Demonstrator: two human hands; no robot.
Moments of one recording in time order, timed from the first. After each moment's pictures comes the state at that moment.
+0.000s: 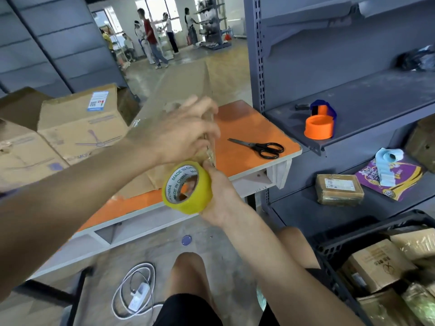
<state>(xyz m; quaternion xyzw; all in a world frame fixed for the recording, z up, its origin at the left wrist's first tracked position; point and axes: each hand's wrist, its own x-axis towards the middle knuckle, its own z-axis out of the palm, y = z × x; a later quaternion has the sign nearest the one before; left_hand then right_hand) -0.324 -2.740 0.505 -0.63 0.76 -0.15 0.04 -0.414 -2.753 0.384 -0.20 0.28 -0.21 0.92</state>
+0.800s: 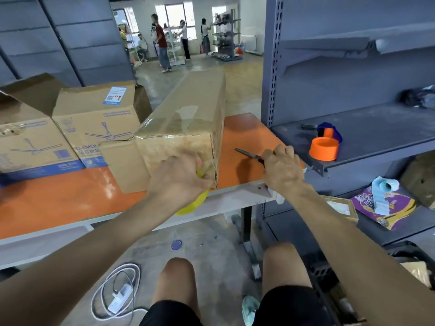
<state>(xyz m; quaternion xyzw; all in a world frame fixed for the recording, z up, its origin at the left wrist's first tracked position) -0.337 -2.698 0.433 -0.86 0.48 -0.04 -0.19 -0.490 -2.875 0.378 -0.87 0.48 -0.10 0.01</state>
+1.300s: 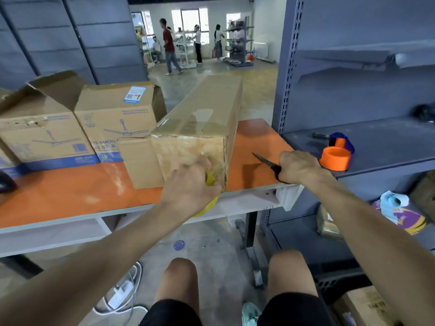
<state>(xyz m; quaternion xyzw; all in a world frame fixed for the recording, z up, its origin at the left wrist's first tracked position) -0.330 -2.688 0.410 -0.83 0.50 -0.04 -0.24 -0.492 -2.892 0.413 -0.89 0.45 0.02 0.02</state>
